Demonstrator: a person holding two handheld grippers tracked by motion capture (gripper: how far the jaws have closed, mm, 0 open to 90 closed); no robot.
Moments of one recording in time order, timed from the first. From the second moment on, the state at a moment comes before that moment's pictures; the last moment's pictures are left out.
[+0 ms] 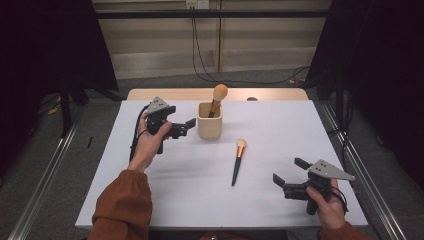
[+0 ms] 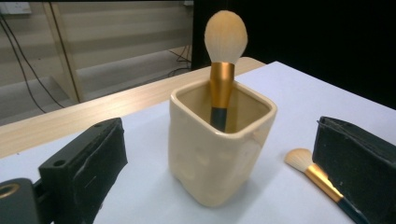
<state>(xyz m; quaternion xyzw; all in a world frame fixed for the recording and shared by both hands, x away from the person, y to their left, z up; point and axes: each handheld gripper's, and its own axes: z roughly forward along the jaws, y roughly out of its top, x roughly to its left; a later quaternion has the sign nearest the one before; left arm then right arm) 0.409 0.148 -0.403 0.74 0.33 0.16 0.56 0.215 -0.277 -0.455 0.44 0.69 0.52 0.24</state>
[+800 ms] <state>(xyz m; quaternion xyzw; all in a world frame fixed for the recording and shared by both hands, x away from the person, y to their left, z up) 0.370 0.196 -0.412 0.73 0.34 0.20 0.55 0.216 -0.278 -0.456 0.44 0.69 0.52 0.25</state>
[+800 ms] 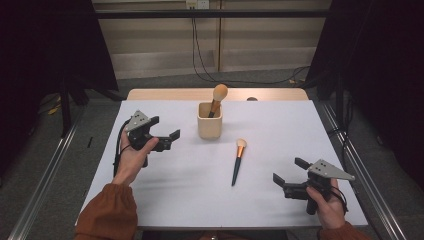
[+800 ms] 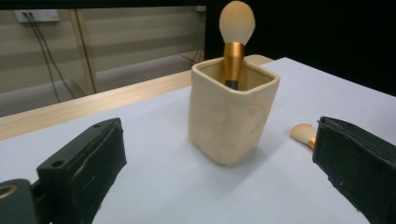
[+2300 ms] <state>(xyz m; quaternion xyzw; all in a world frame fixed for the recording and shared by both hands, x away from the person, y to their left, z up) 0.268 0.254 -0.423 0.71 0.38 0.23 0.54 0.218 -0.278 -0.456 0.45 0.68 0.52 0.25</state>
